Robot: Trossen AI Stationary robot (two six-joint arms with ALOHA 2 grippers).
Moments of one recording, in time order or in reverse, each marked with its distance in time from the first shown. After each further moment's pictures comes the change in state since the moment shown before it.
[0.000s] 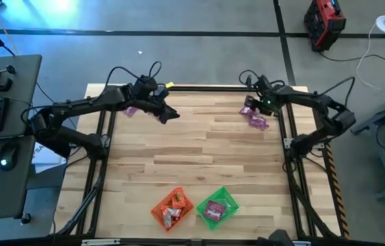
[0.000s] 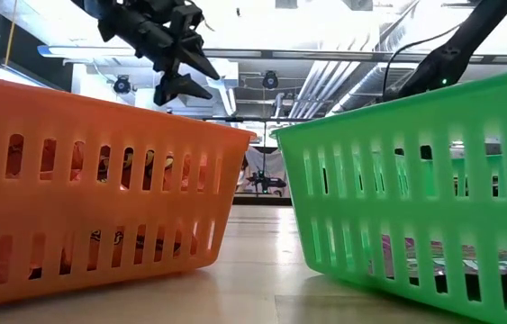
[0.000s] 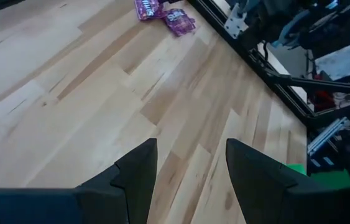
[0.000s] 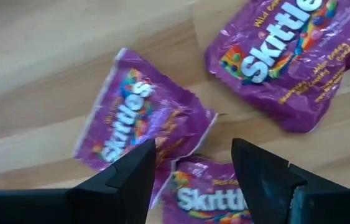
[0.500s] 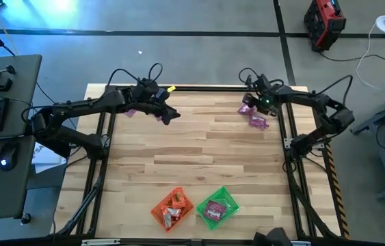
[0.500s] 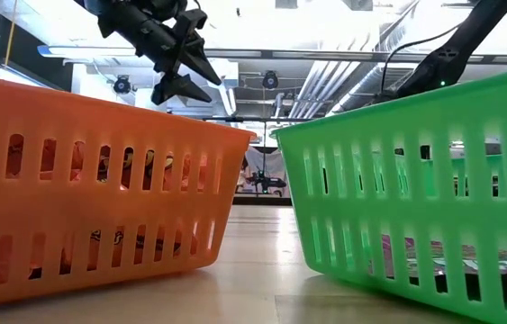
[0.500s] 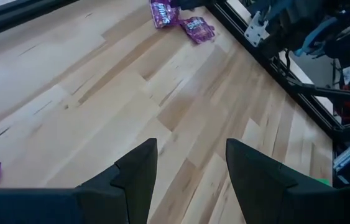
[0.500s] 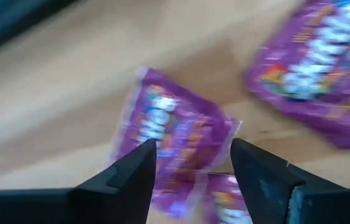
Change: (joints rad) left arm -0.040 0.000 0.000 0.001 -0.132 -0.026; right arm 0.008 0.021 0.000 0.108 -0.015 0.084
